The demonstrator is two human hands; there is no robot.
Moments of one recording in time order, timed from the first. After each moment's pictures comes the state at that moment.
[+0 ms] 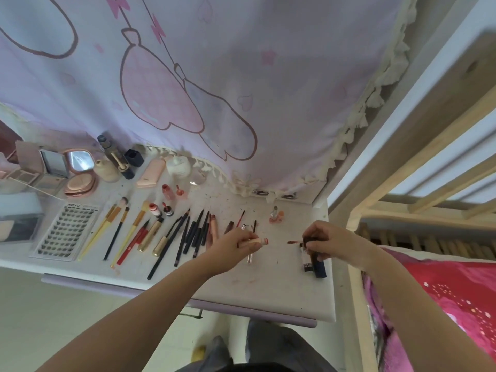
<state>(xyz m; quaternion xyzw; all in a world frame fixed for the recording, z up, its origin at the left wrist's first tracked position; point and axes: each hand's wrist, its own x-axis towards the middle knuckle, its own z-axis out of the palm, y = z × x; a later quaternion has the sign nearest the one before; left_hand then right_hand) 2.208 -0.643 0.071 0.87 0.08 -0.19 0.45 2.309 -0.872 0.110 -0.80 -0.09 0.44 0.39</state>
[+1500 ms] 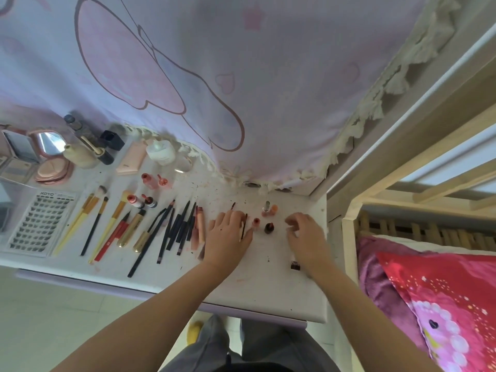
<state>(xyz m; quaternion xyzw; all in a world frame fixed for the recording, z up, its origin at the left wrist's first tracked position) 2.236 -0.673 0.016 0.96 0.15 0.06 0.23 2.305 -0.836 0.040 -0.93 -0.11 0.17 0.32</state>
